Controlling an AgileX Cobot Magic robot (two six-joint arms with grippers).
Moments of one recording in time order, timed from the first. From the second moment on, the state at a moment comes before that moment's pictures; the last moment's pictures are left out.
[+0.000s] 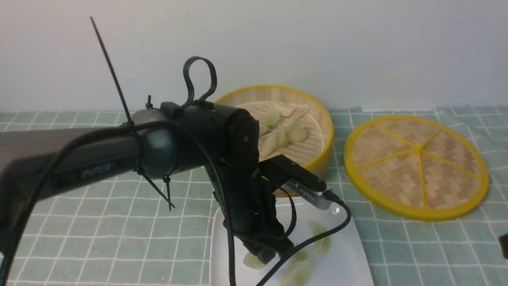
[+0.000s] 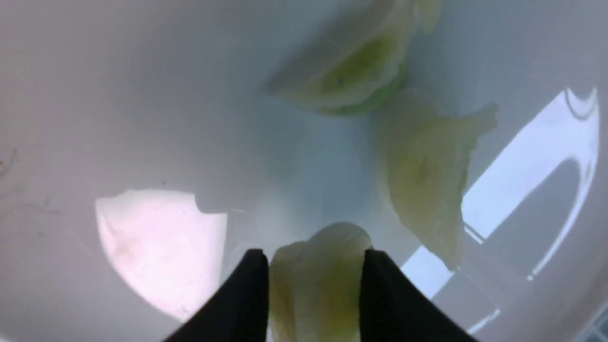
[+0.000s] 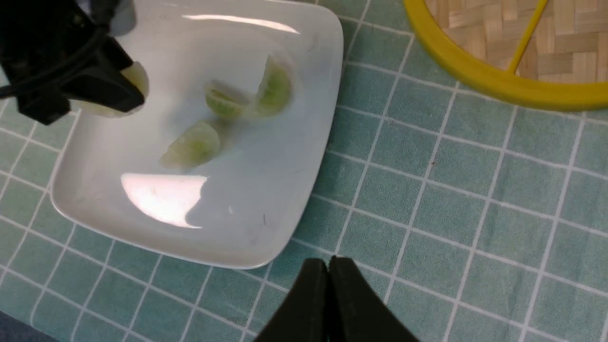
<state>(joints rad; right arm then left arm) 0.01 0.77 -0.80 0.43 1.23 -0.31 -0.66 1.92 -1.33 -0.25 0.93 0.28</state>
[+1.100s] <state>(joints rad) 0.01 0.77 -0.80 0.43 1.23 -0.32 -0.42 2.19 -1.86 -0.19 0.90 0.30</state>
